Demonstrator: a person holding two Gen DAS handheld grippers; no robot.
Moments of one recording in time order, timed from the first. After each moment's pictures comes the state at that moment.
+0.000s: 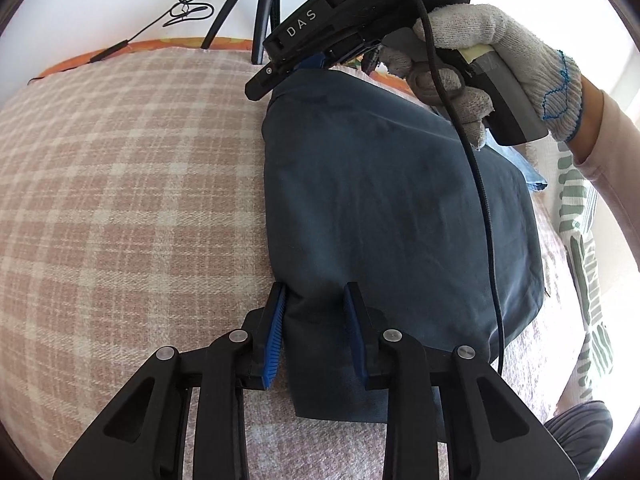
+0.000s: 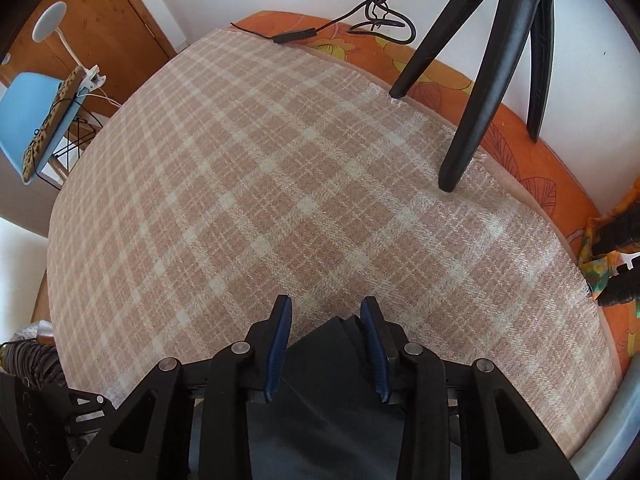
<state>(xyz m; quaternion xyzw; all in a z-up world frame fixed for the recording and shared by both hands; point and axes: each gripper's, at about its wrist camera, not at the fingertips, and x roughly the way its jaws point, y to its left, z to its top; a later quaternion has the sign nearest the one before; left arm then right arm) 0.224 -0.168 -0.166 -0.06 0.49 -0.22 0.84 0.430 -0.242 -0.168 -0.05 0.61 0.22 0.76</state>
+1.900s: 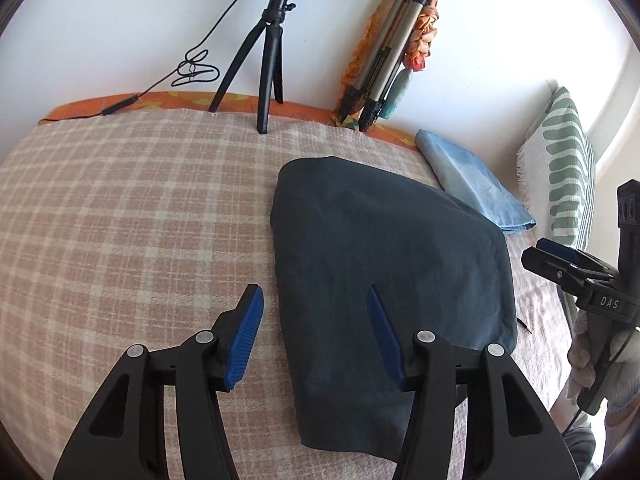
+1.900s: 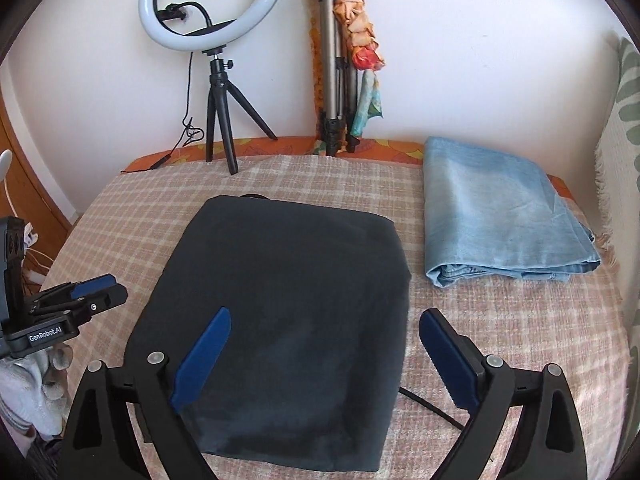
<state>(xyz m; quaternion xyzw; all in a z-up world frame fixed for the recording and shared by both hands) 0.243 -0.156 -0.118 -0.07 0.45 -0.22 0.86 0.165 -0.375 -0.085 0.11 0.45 -0.09 0.88</state>
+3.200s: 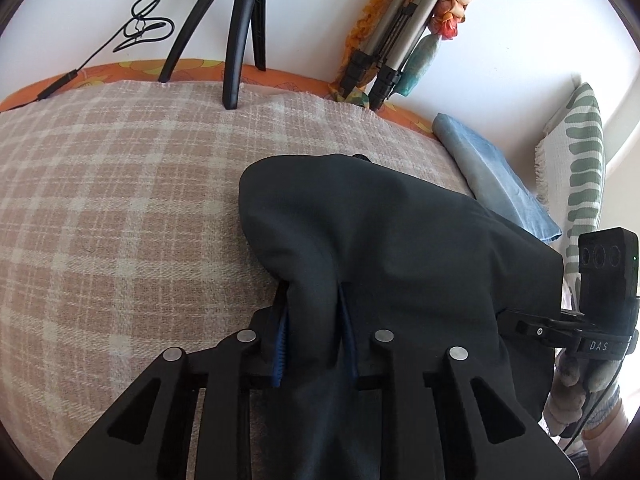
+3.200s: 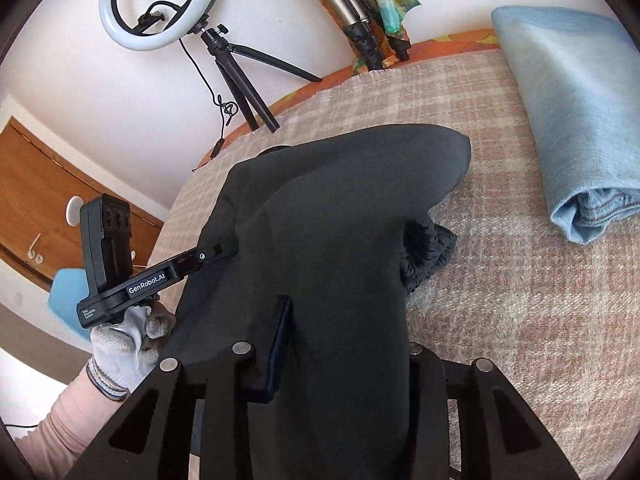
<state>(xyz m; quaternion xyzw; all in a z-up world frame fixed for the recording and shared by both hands) 0.324 -0.206 -0.172 -0.07 0.48 -0.24 0.84 0.208 -0.420 -0.182 0.29 0.46 0.11 0.83</state>
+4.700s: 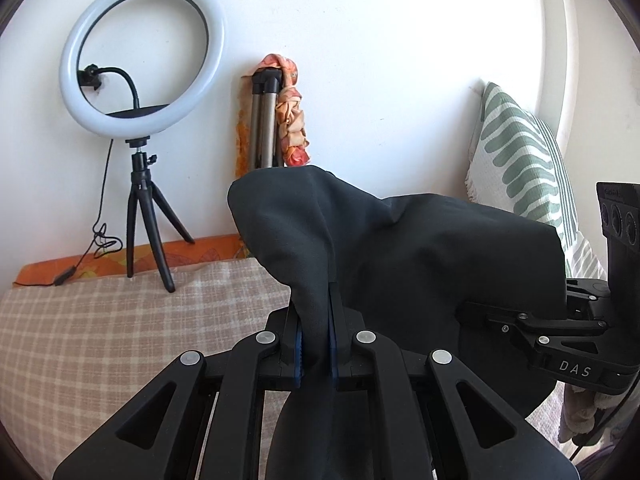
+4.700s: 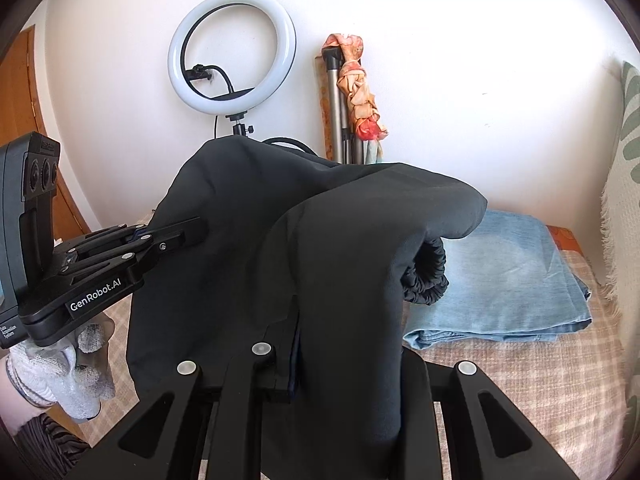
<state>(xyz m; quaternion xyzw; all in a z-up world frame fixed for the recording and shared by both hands) 0.243 -0.295 -0.030 0.03 0.28 -0.29 0.92 0.140 -0.408 -0.041 0.10 0.35 -0.04 0.93</state>
